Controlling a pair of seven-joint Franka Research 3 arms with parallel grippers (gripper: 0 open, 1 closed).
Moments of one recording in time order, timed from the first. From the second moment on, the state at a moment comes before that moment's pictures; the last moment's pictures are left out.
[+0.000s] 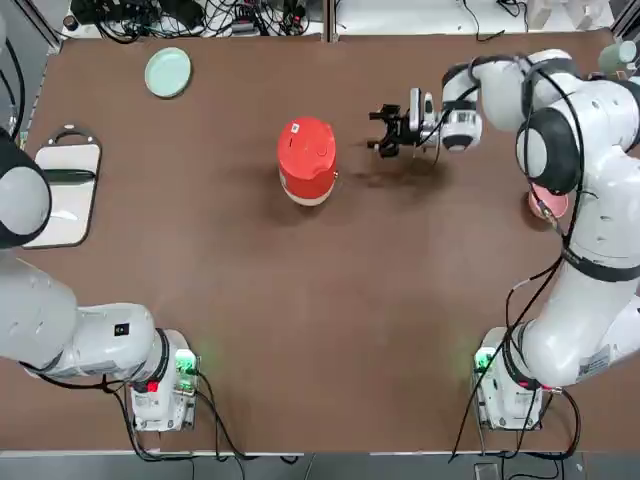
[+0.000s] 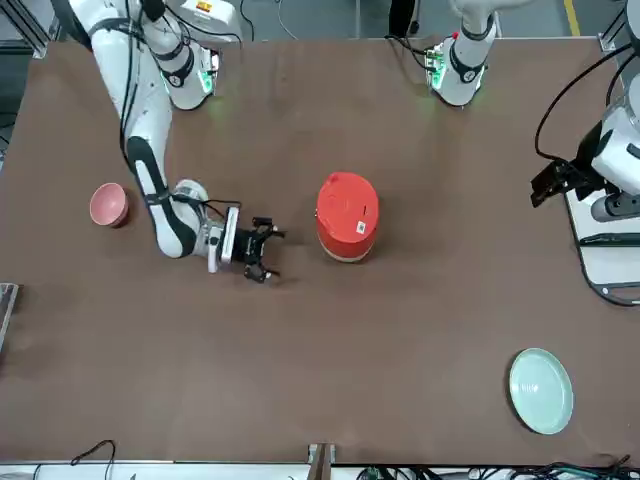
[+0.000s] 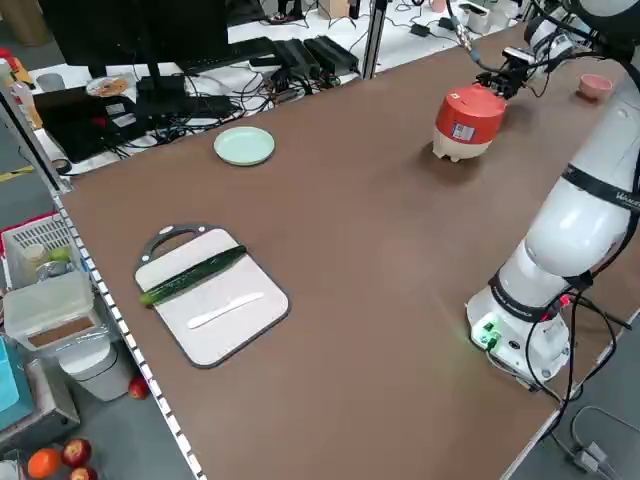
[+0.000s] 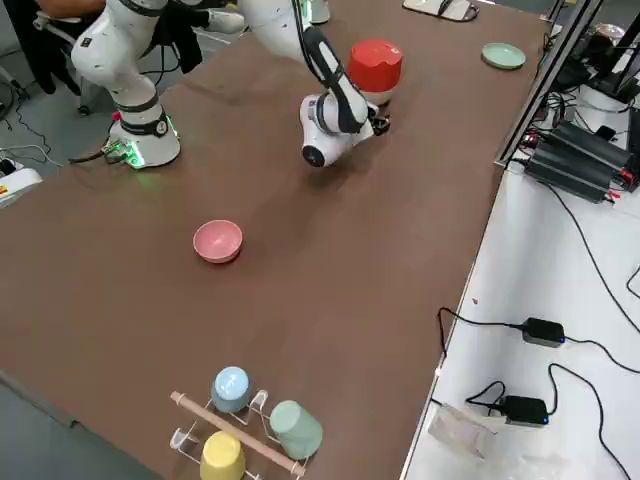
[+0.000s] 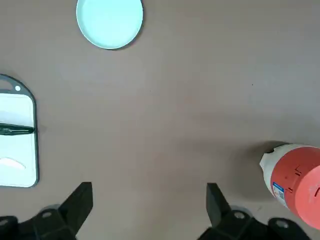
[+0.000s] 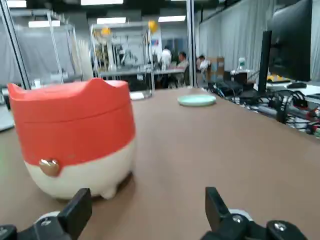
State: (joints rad) left arm 0.09 0.07 -0.19 -1.52 0.03 1.60 -0.20; right arm 0.29 0.65 -0.03 -1.95 1.79 1.93 -2.56
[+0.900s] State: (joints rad) left arm 0.08 0.07 -0.21 -1.52 0.02 1.60 -0.21; right arm 0.30 0.52 -0.08 -1.83 1.15 2.53 -1.60
